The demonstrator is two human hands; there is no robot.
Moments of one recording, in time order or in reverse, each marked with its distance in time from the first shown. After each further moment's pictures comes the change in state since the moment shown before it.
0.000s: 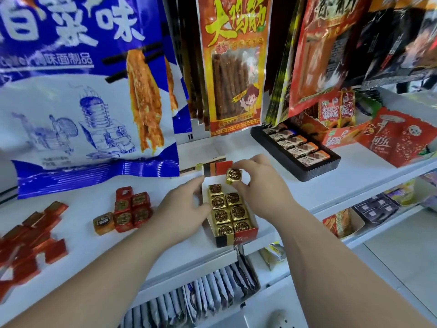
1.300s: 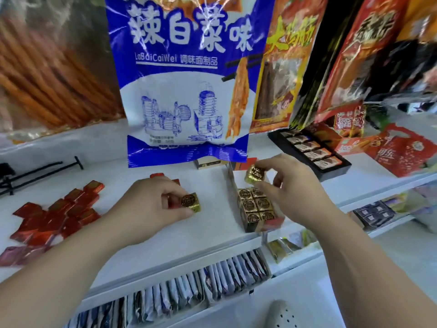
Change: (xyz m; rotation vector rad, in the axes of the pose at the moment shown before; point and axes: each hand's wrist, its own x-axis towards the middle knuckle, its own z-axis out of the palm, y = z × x) left_hand -0.058 -0.052 -0.100 0.140 0.019 0.109; right_hand -0.041 -0.053 -0.031 -0.020 0.032 -0.152
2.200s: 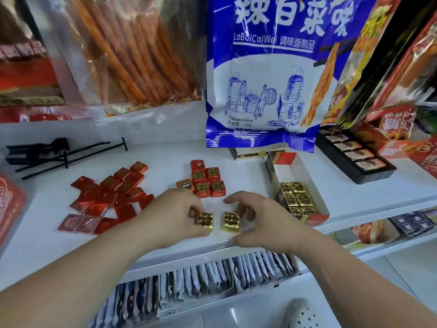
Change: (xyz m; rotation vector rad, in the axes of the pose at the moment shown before) left_hand -0.034 -0.053 0.000 0.177 -0.160 -0.042; right_hand -0.025 -0.058 0.091 0.183 -0.573 0.004
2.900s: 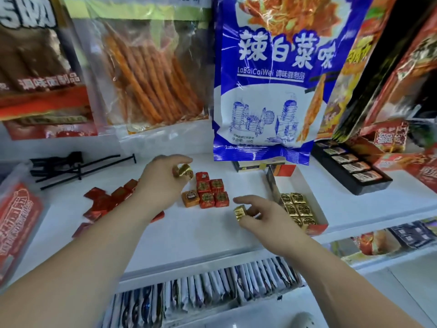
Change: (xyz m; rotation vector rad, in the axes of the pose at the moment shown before) left_hand 0.036 -0.019 -0.040 -0.247 0.499 -0.158; right_hand -0.008 -0.018 0.003 0.352 0.184 0.154
